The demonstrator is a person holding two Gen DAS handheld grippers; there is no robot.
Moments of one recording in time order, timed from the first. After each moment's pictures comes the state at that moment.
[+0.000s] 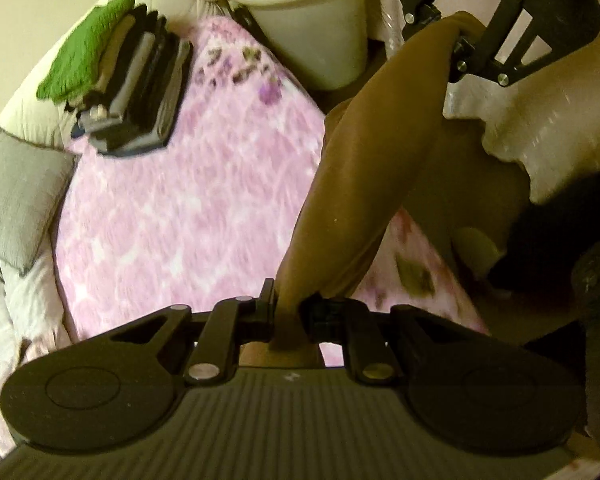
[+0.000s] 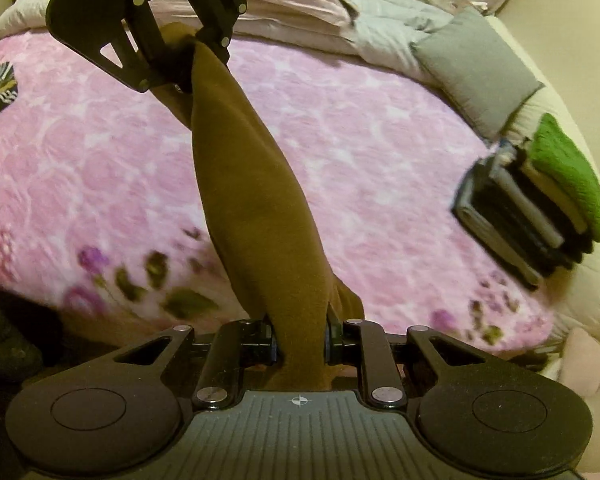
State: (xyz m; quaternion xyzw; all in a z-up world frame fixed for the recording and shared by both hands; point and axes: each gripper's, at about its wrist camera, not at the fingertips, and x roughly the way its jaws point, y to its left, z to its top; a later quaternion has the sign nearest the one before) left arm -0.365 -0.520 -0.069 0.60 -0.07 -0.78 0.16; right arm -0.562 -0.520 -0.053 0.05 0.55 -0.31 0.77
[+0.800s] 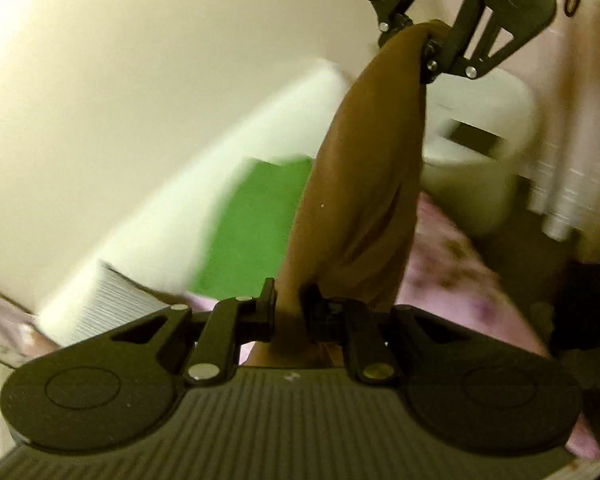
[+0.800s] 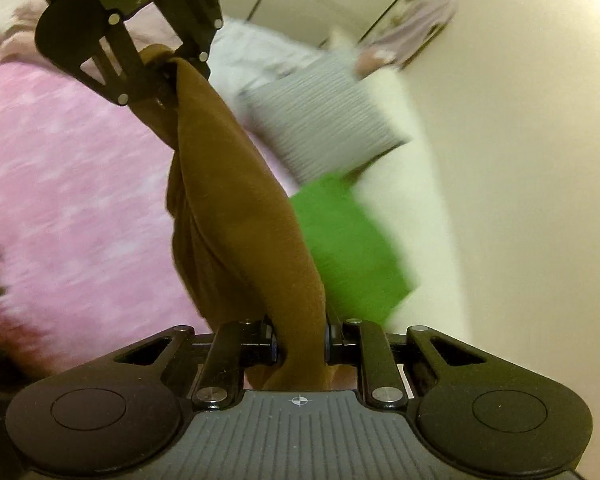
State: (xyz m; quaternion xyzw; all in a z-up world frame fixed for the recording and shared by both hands) left arm -0.570 -0.842 0.099 0.46 -0.16 -0.83 0.28; right arm -0.746 -0.895 0.161 -0.11 0.50 -0.37 0.77
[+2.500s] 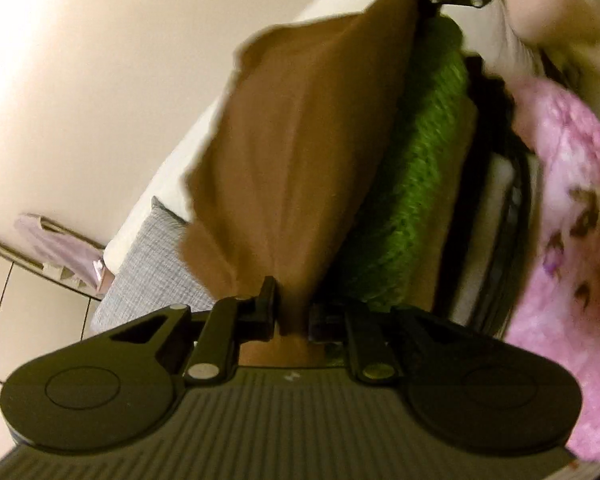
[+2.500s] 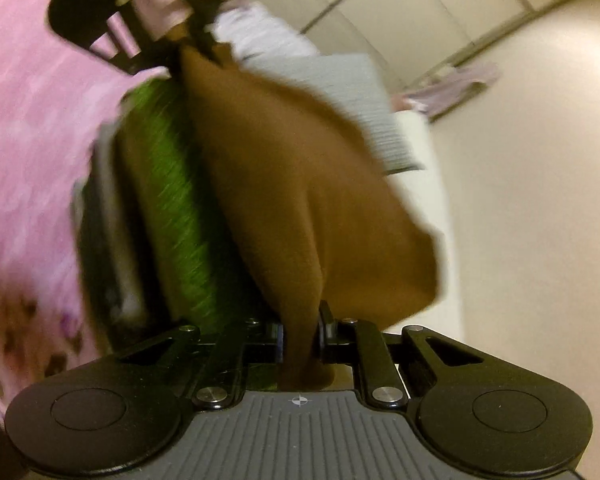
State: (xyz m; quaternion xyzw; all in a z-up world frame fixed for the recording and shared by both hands) left arm -0.705 -0.963 -0.153 0.53 -0.20 -0.69 0.45; right arm -0.852 -1.080 -0.066 -0.26 0.48 -0.27 0.79
